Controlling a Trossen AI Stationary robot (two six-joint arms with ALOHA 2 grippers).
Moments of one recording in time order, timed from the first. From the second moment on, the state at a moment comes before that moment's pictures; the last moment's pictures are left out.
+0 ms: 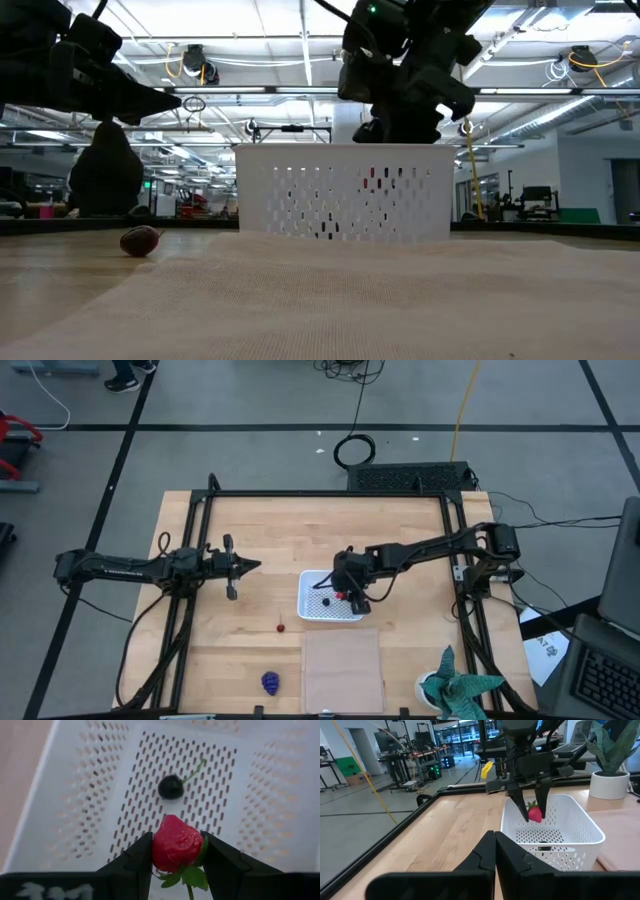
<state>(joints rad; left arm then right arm) 0.03 0.41 0.02 0.34 -0.11 0.13 0.00 1.75 1.11 -0.44 -0.18 -0.15</state>
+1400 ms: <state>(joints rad) 0.03 0.41 0.02 0.34 -0.11 0.12 0.01 1.81 1.11 -0.41 -0.13 -0.12</state>
